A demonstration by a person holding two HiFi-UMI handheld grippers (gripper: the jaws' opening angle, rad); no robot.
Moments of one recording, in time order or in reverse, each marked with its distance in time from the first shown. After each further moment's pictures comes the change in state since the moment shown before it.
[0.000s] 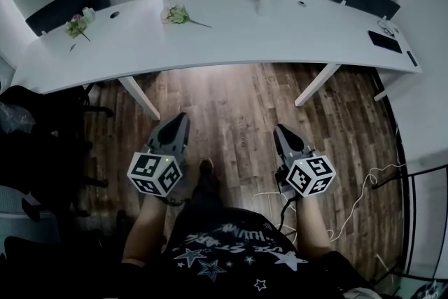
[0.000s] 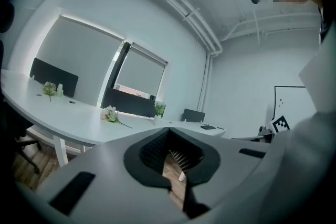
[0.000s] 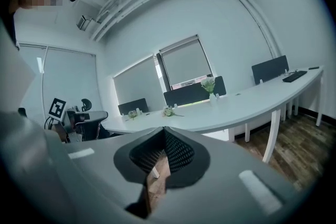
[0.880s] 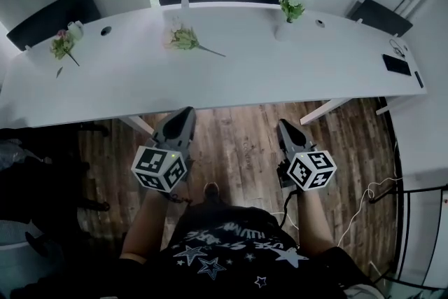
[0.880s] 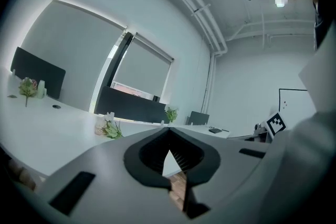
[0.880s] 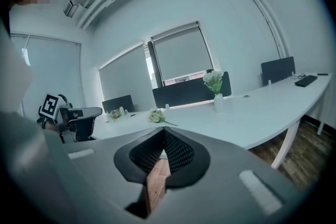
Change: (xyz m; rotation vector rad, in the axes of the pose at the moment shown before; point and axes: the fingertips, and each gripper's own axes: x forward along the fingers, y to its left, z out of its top) left arm 0.173 0.155 0.054 -0.004 0.008 -0.058; right arm 0.227 -0.057 0.058 -0.016 0.053 -0.086
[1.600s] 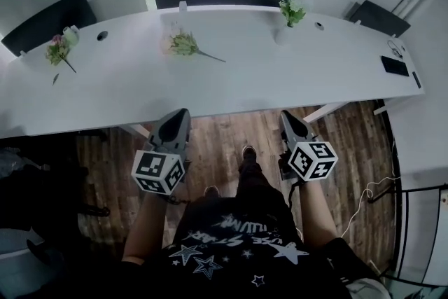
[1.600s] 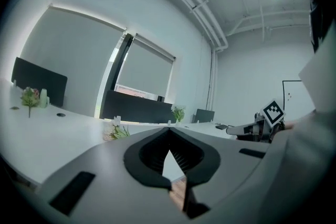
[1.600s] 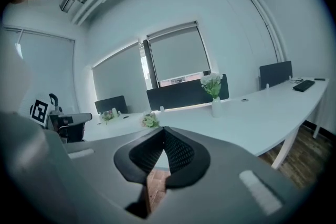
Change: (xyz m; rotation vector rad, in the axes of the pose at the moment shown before) left arm 0.012 0.033 0.007 0.057 0.004 0.041; right arm 0.039 -0.014 0.028 -0.012 -0.001 -0.053
